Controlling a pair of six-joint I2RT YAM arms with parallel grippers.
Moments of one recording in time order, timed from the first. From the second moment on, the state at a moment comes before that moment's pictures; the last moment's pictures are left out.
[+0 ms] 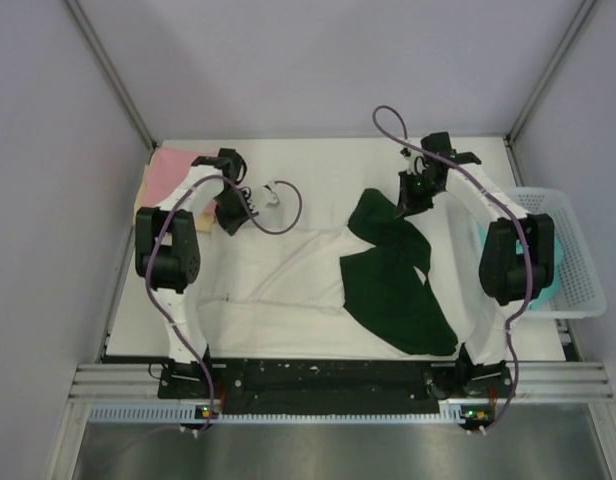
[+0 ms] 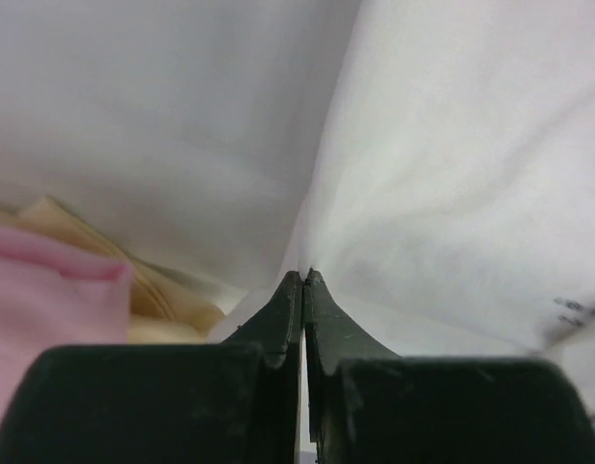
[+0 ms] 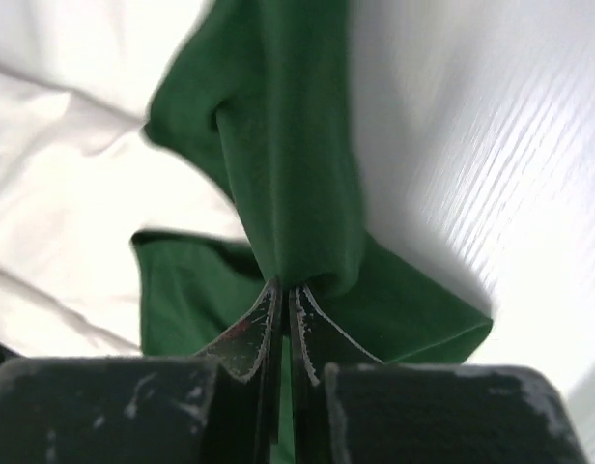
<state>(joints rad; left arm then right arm) -0.14 2.10 1.70 -1.08 0.13 1.01 0.19 1.93 1.57 -0.79 -0.33 0.11</state>
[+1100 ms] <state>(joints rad) -0.13 1.53 1.08 -1.04 0.00 0.99 0.28 1.52 0.97 -1.08 -0.25 0.24</state>
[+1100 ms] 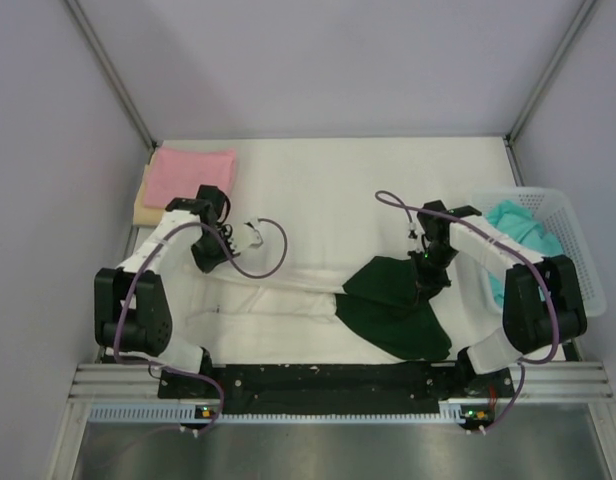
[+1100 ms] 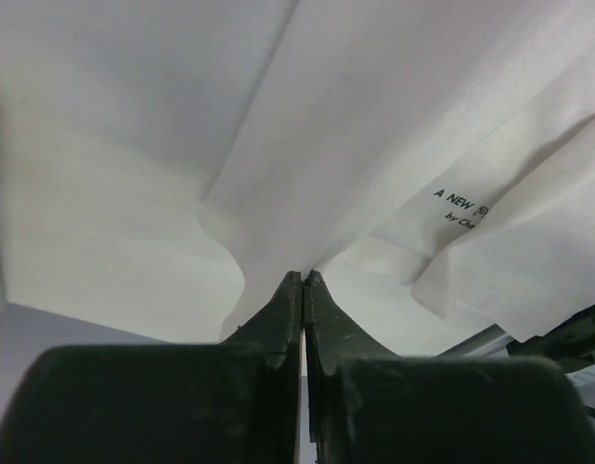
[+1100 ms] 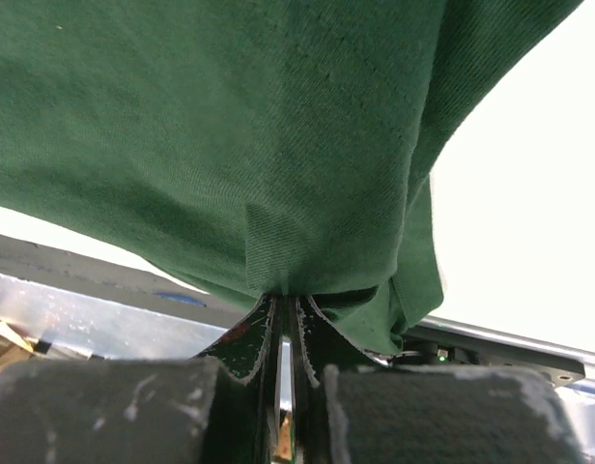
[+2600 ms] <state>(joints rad) -0.79 2.12 1.88 -1.04 0.57 0.37 0.13 1.30 0.75 -0.75 -0.19 0.43</state>
